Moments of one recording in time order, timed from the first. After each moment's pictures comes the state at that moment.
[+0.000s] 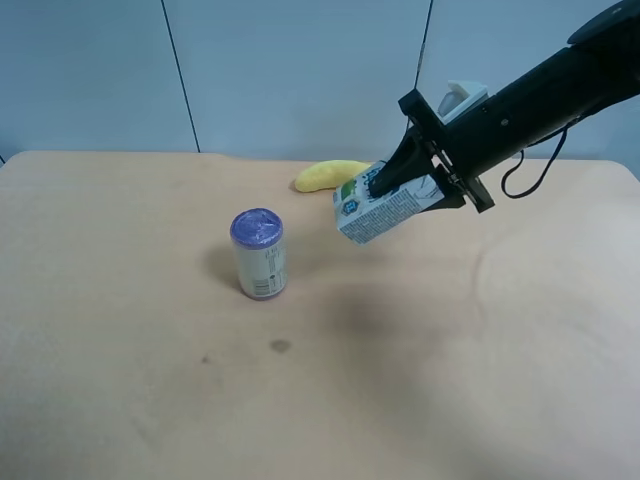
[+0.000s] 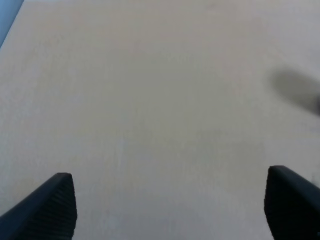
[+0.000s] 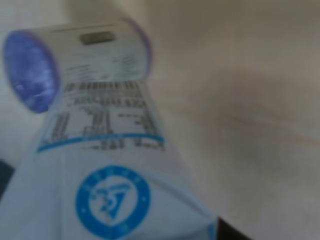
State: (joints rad) left arm 0.13 0.00 -0.51 -0.06 1.05 0.04; right arm 0.12 1.79 -1.18 1.00 1.10 -0.40
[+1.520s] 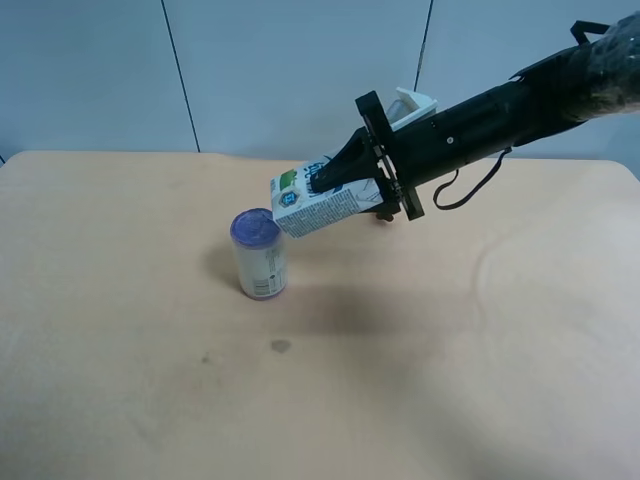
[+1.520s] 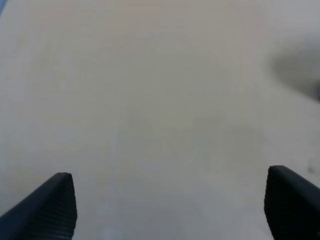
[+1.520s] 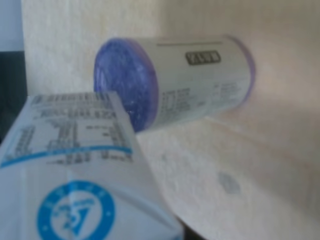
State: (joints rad) left arm 0.13 0.14 -0.52 -0.10 1.04 0.04; right arm 0.21 1.90 -1.17 1.34 1.13 -0.70
